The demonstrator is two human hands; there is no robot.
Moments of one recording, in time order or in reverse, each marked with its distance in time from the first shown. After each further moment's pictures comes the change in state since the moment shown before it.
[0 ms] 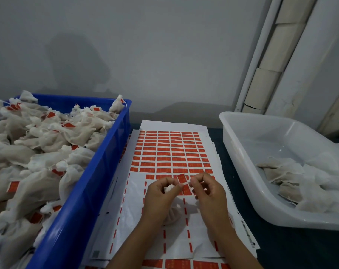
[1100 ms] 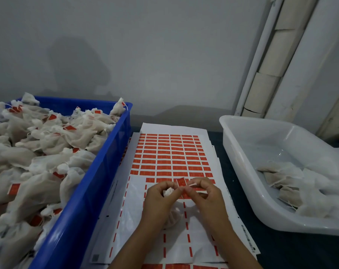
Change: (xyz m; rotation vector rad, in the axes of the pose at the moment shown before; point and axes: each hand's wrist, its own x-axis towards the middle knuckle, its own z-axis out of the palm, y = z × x) left_hand 0.002 0.000 -0.002 0.060 0.026 0.029; right_hand 0.005 0.004 0.000 0.027 -0.105 0.084
